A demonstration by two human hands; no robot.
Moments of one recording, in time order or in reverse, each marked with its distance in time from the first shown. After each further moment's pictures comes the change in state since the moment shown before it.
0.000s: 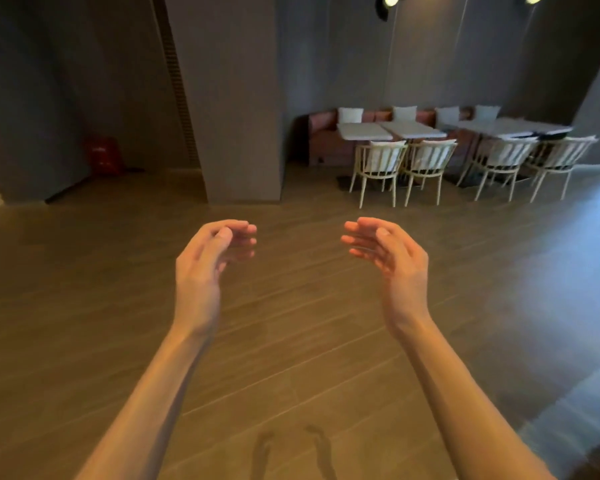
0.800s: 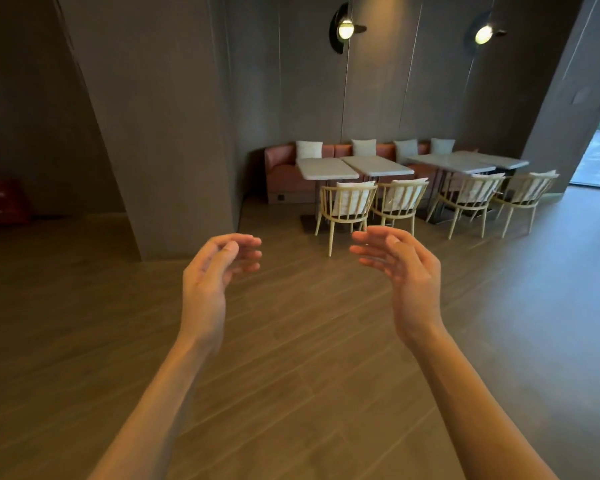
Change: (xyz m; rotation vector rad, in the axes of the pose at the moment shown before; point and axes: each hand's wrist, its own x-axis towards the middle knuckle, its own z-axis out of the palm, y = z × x) left_hand 0.526 -0.309 0.199 -0.103 -0.127 0.004; right_hand 0.547 0.229 -0.061 -0.171 0.091 -0.119
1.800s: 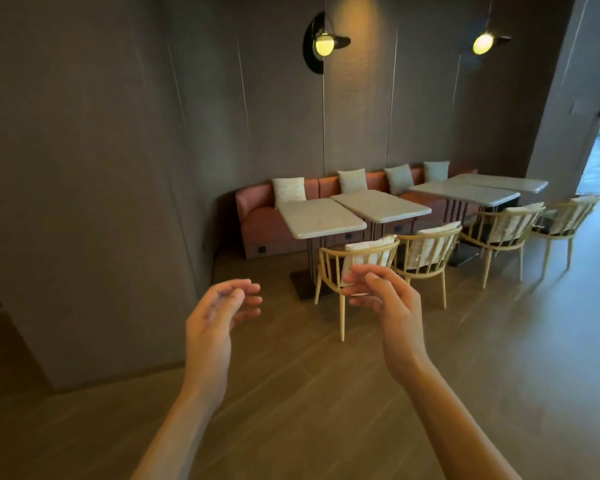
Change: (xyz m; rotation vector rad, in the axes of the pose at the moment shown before) left_hand 0.786 -0.459 0.068 -0.010 -0.066 -0.071; right_hand 0.735 0.476 0.142 -0.062 0.127 0.045
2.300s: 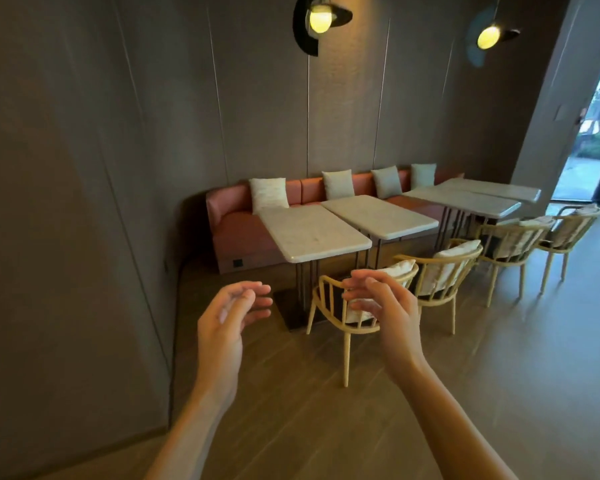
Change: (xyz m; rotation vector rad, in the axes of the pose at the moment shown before) left_hand 0.414 -0.220 -0.008 -0.109 -0.098 -0.017; right_hand 0.356 0.235 0.147 -0.081 0.113 0.034
